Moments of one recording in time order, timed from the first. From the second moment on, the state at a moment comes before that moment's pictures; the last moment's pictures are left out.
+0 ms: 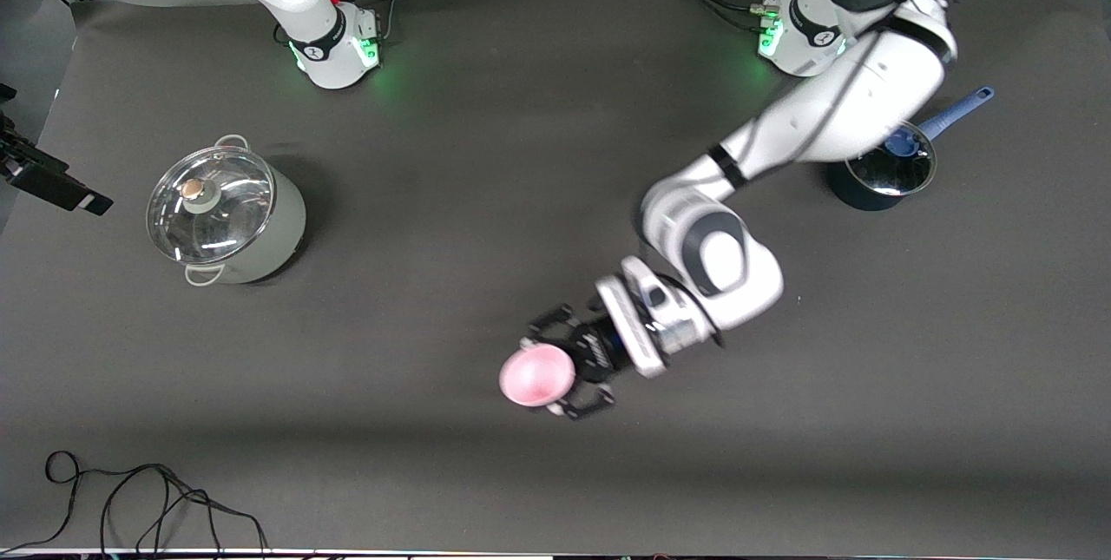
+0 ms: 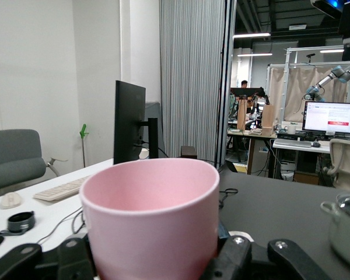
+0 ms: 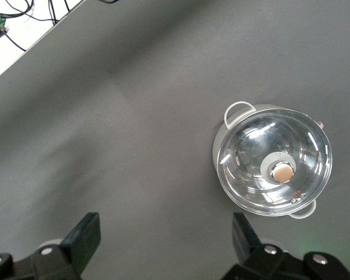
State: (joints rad) left arm -0.12 1.09 -0.99 -1.04 -1.45 2.91 2.27; right arm 0.02 0.01 -0.10 -1.50 0.09 1.53 0.54
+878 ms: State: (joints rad) left arm -0.49 1.02 -0.99 -0.84 -1.45 3.34 2.12; right arm 0.13 0.10 -0.04 -1.32 0.11 1.53 0.72
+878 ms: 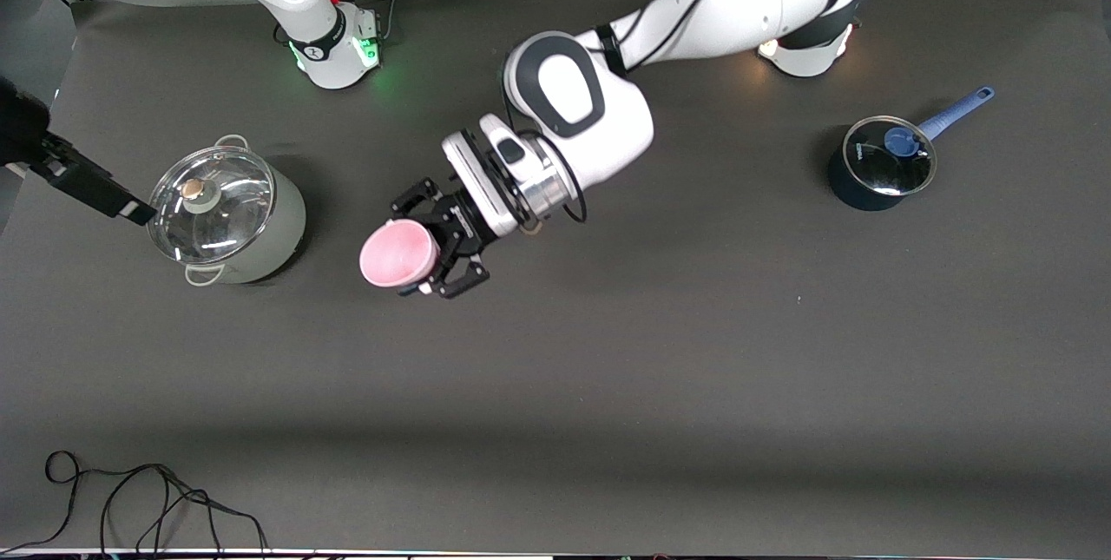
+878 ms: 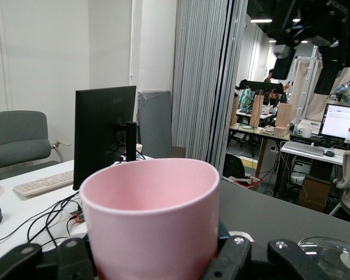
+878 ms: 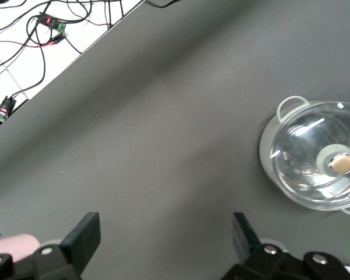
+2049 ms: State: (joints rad) left arm -0.54 1.00 -0.97 -0.81 -1.43 3.42 2.08; right arm 0.33 0.30 0.04 -1.05 0.11 1.46 1.04
